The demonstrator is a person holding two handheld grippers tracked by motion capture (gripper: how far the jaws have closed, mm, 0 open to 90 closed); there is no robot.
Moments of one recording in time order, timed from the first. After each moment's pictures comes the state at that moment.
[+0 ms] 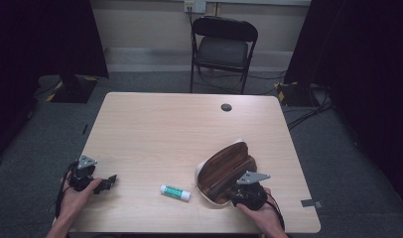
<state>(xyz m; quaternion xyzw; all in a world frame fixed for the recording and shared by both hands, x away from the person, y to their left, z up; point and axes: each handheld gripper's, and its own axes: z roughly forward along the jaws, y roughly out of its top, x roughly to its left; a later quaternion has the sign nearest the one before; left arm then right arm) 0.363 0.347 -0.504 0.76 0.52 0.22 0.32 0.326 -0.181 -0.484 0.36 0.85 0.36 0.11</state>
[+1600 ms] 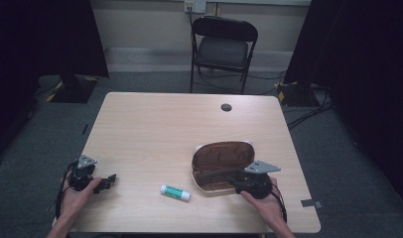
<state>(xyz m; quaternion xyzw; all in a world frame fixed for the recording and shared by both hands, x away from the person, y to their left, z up) 0.363 0.346 -0.501 0.76 0.52 0.22 0.33 0.346 -0.198 -0.460 0.38 0.80 0.42 0.18</state>
